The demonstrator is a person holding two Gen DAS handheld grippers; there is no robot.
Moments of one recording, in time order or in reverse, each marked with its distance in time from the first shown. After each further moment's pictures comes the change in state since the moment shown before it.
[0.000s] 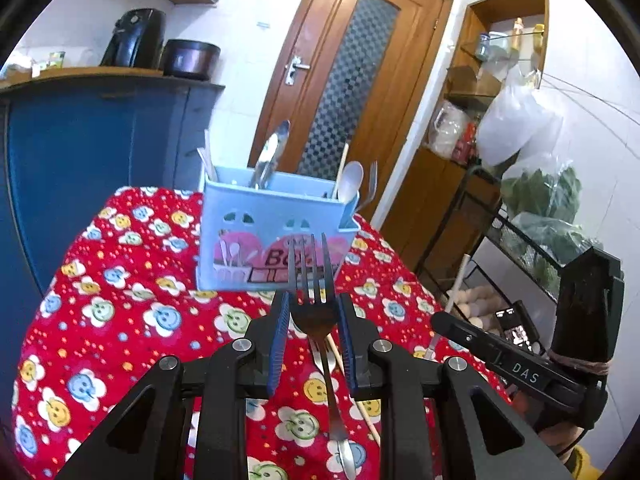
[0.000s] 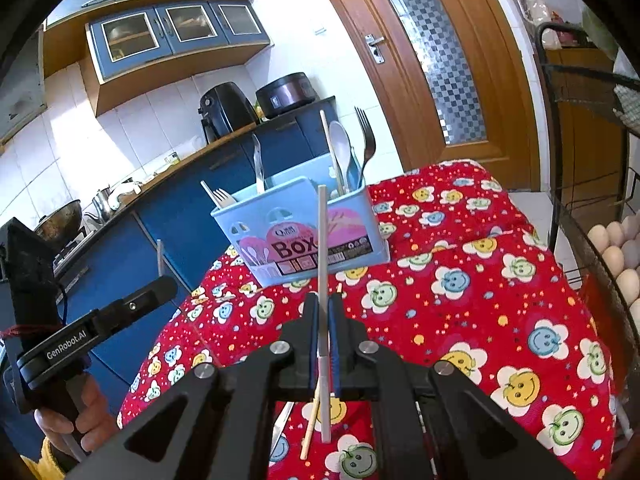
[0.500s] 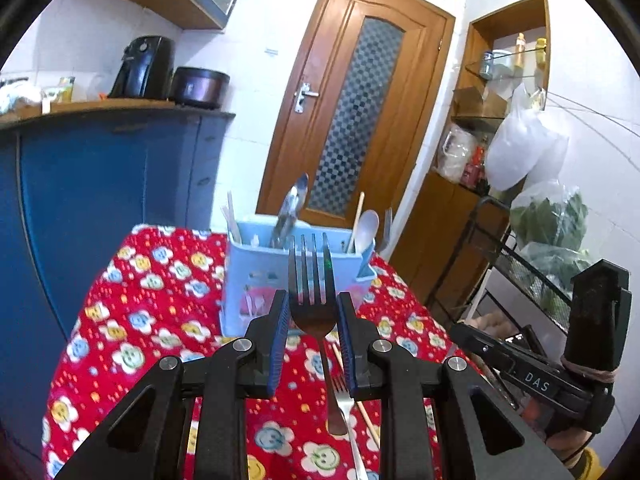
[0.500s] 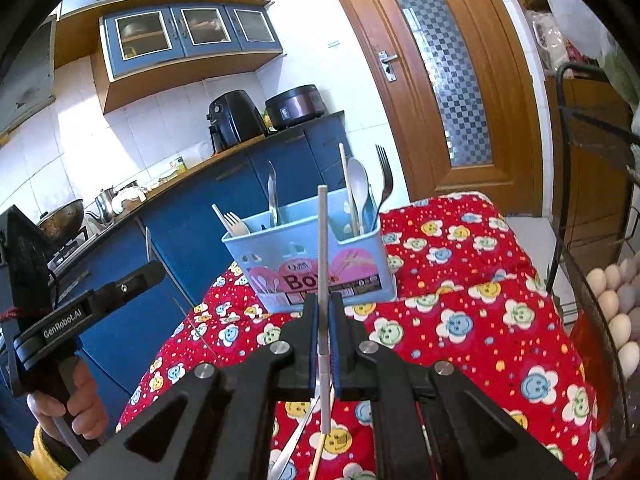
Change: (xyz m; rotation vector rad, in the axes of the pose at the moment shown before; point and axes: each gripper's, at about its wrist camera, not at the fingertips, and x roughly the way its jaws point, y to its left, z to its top) left arm -0.017 0.007 0.038 0.018 -0.086 0.042; right arm -0.001 0.017 0.031 -0.066 -0.037 -0.010
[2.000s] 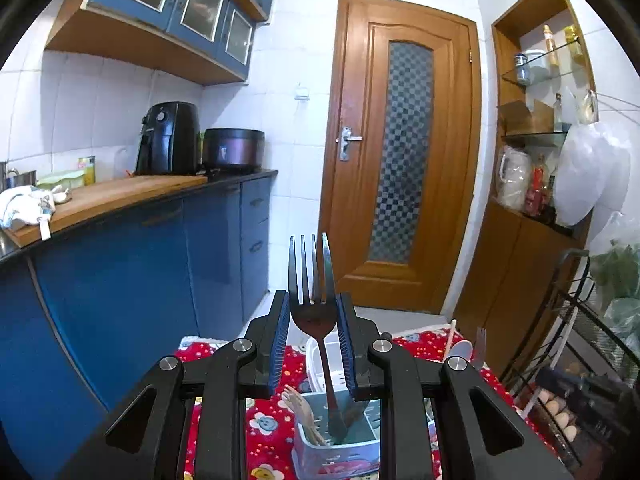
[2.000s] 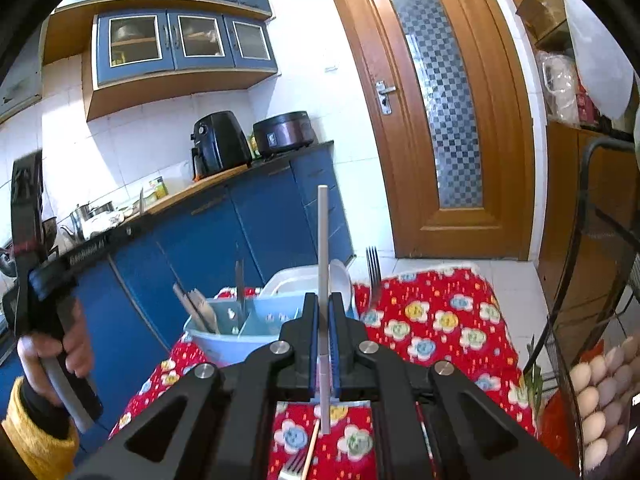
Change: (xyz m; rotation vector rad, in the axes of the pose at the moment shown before) left arm 0.074 0.017 0.128 0.109 -0.130 0.227; right arm 0.043 -0.003 0.093 -0.072 -0.086 -0.086
